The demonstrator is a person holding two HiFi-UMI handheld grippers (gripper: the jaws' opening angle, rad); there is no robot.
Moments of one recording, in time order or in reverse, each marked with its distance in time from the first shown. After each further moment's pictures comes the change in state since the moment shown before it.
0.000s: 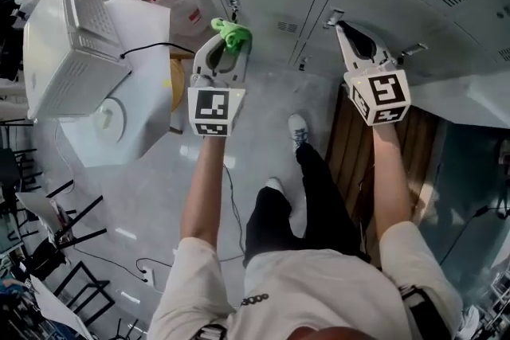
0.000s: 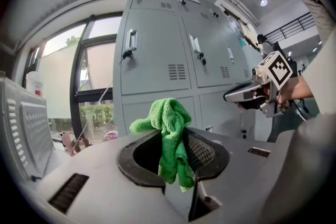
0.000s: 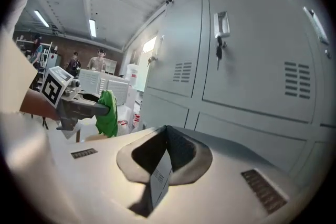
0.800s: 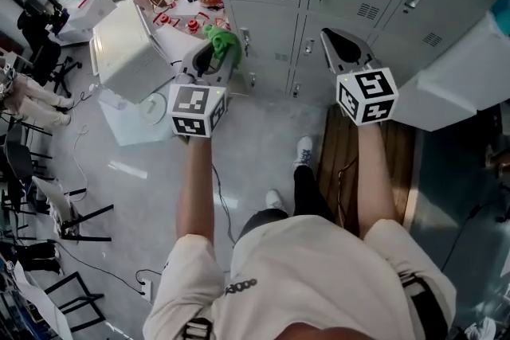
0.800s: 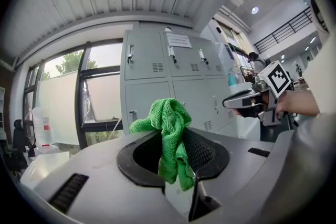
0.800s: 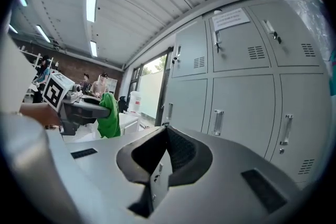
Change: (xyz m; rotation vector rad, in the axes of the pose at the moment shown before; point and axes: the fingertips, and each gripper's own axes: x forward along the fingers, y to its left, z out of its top) left arm -0.222 -0.026 0.284 0.040 -0.103 -0.004; right arm -0.217 0.053 0.269 0.038 -0.154 -0.015
